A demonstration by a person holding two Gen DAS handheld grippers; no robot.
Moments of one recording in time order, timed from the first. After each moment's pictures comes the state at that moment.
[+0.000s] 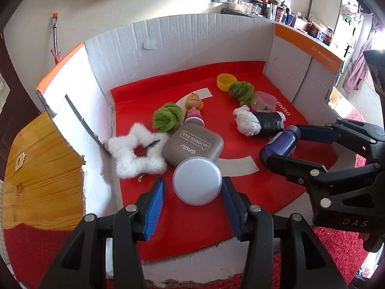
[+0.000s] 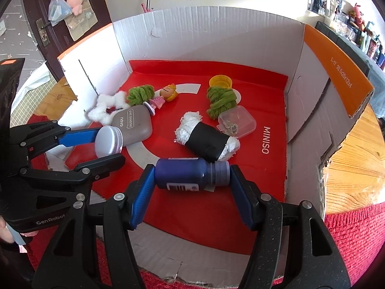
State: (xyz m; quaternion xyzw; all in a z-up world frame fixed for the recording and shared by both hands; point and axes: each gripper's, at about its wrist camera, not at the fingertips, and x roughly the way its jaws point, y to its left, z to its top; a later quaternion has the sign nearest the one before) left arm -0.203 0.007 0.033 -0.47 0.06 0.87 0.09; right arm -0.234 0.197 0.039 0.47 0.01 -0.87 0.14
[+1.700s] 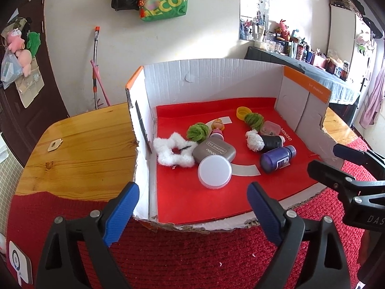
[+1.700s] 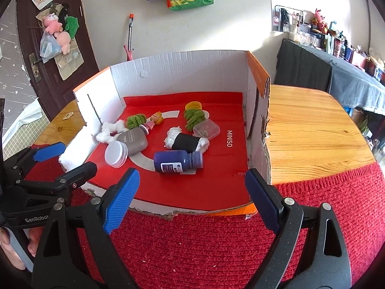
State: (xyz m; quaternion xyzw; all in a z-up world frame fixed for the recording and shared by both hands) left arm -0.141 -0.008 0.060 -0.37 0.02 0.93 0.01; right arm -0.164 0.215 0.062 0.36 -0.03 -0.93 0.07
